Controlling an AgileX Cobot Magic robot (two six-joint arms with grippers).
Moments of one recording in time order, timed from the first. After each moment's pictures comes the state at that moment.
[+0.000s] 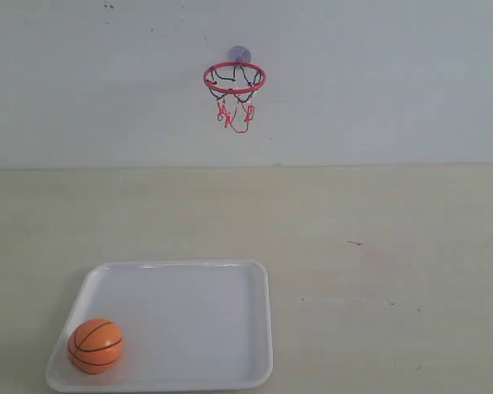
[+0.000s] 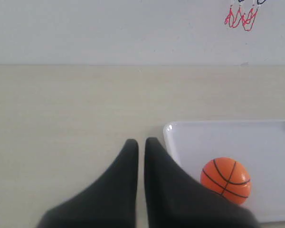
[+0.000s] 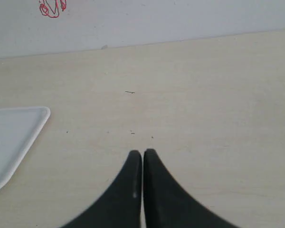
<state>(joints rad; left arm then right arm) -0.06 0.00 0.00 -0.04 0.29 -0.01 0.23 0.00 0.00 -0.05 0.35 0.20</state>
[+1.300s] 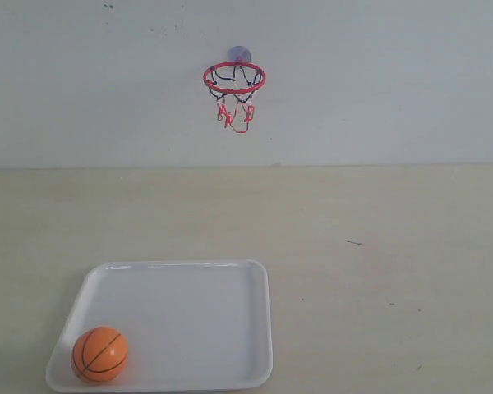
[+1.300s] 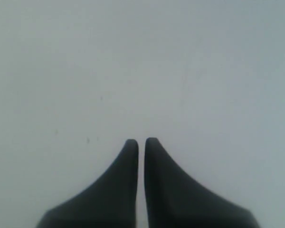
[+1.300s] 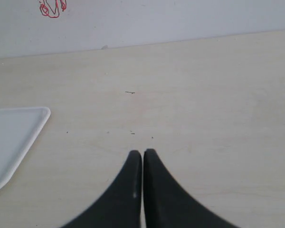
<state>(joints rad) -0.06 0.09 -0.46 -0.20 0.01 -0.11 0.23 0.00 0.00 -0.05 0.35 0.20</state>
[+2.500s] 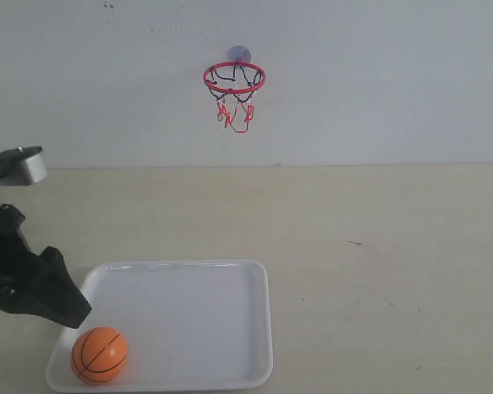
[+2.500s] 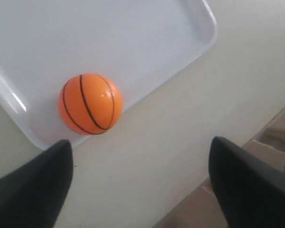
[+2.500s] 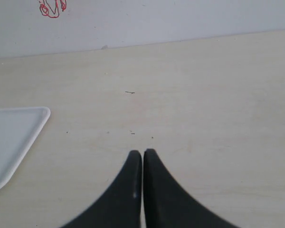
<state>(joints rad) -0.14 1.44 -0.93 -0.53 1.03 0.65 0.23 0.00 0.00 -0.05 0.35 0.20</state>
